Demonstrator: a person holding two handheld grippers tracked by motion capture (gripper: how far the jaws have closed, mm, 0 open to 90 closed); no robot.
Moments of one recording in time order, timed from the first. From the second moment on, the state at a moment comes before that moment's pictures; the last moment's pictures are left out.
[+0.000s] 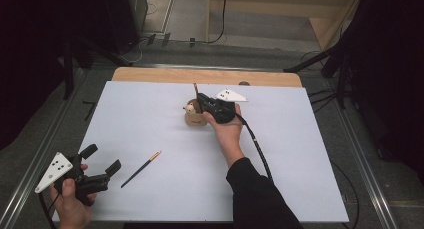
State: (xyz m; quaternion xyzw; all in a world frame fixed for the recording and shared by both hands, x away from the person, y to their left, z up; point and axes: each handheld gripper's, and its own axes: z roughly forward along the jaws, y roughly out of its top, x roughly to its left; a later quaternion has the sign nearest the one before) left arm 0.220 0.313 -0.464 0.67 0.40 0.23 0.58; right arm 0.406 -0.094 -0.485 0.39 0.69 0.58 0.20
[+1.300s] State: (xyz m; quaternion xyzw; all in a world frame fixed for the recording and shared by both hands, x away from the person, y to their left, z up) left arm 0.220 0.310 -0.465 0.67 0.40 0.23 0.58; right arm 0.341 -0.163 -0.471 0.39 0.68 0.57 0.25
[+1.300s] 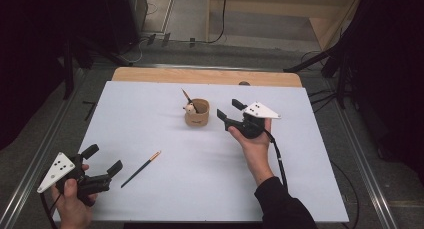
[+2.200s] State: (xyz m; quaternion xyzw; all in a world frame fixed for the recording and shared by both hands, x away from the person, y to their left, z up) left arm 0.219 0.308 -0.465 0.67 0.40 0.23 0.58; right arm 0.286 -0.215 -0.478 0.38 0.69 0.57 0.24
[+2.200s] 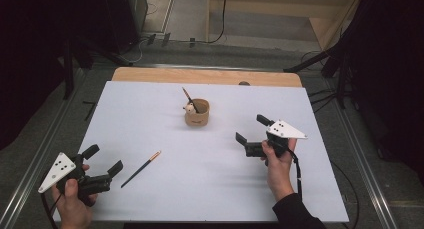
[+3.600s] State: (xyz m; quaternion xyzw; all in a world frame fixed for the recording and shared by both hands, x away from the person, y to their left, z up) left arm 0.221 0.308 -0.465 0.68 0.40 0.24 0.57; right arm 0.198 -0.311 -0.490 0.41 0.66 0.56 0.28
